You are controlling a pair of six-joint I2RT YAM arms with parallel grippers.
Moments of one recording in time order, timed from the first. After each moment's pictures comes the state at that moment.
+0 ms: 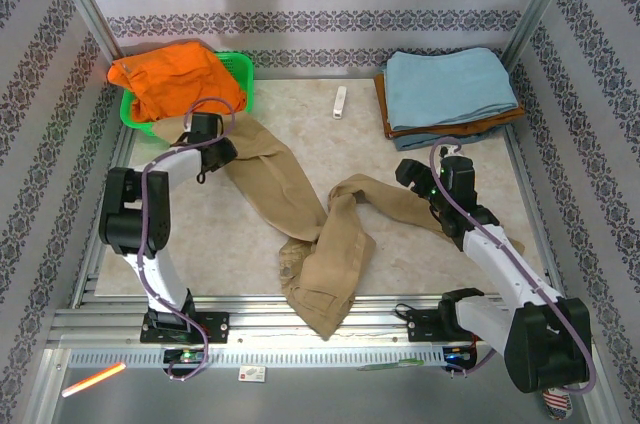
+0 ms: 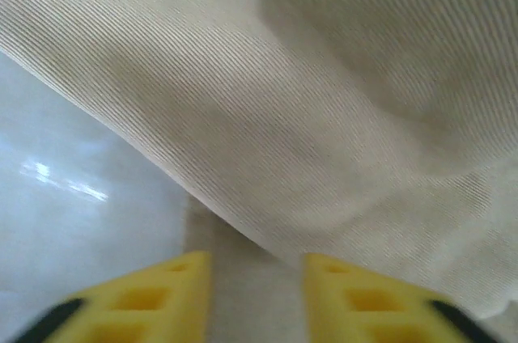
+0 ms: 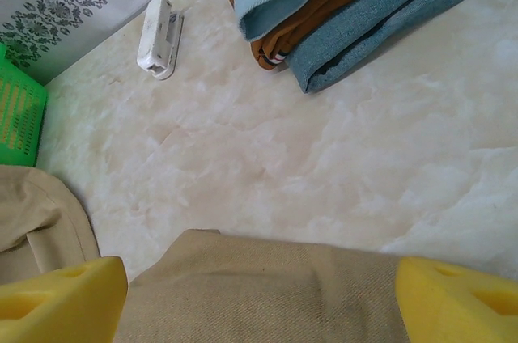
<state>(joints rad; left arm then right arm) -0.05 1.83 1.13 -0.23 -0.01 -0.65 0.14 1.03 0.55 -0.08 -0.09 0.62</state>
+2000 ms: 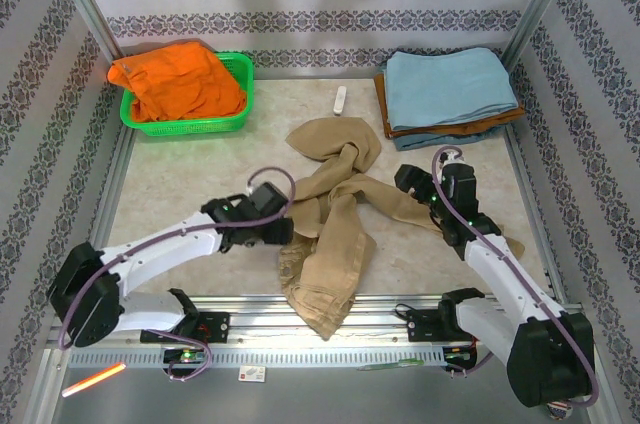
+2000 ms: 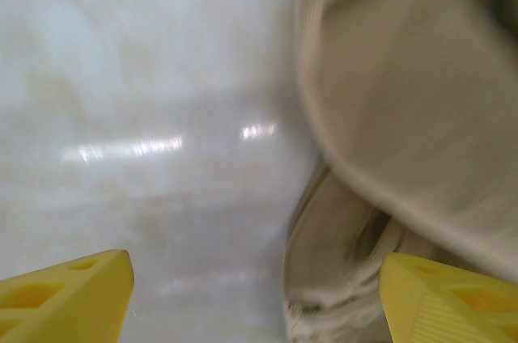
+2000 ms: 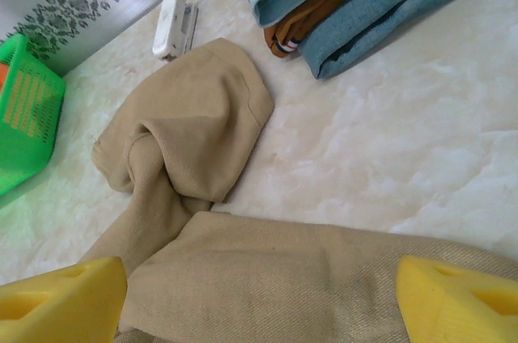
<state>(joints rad) -0.80 1.28 0.79 -0.70 -0.13 -0.73 0.15 0.96 0.50 -0.08 -0.11 0.63</state>
